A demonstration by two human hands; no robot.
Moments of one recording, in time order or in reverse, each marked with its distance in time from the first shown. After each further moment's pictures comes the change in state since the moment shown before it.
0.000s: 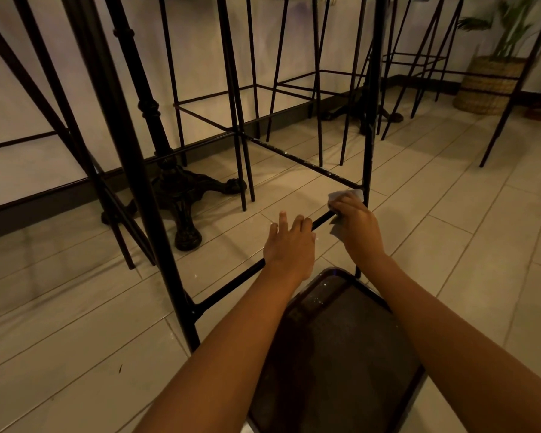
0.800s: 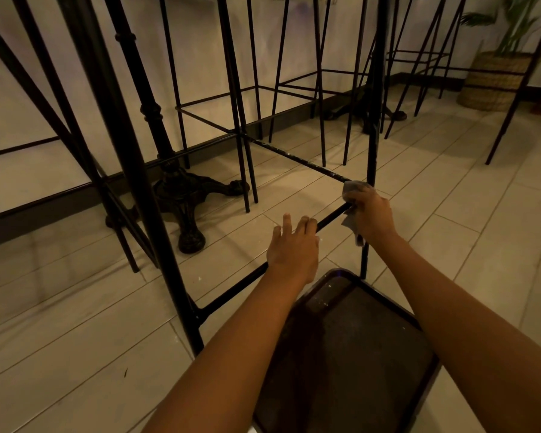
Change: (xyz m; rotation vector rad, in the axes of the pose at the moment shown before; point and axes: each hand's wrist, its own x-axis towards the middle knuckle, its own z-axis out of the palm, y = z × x) left_hand 0.000 -0.003 0.002 -0.065 0.020 -0.005; right_hand 0.028 0.002 -0.018 0.051 -0.057 0.225
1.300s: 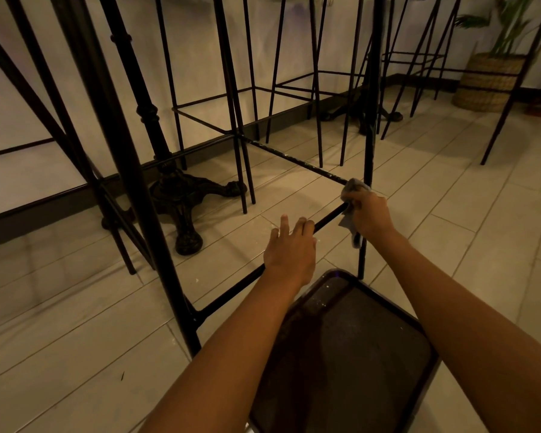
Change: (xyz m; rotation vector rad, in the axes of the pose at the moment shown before) left_hand 0.002 -0.002 0.003 0.025 -0.002 0.019; right_hand 0.003 -0.010 -0.008 -0.022 -0.102 0.136
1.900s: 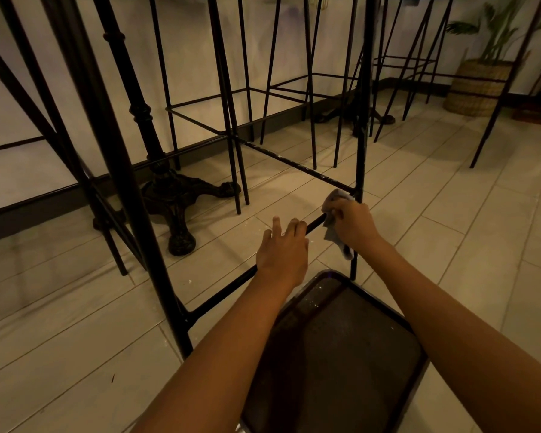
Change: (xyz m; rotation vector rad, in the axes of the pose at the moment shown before) left_hand -0.001 0.002 -0.001 -0.048 0.007 -0.031; right_hand -0.019 -0.016 -0.002 -0.005 -0.091 -0.095
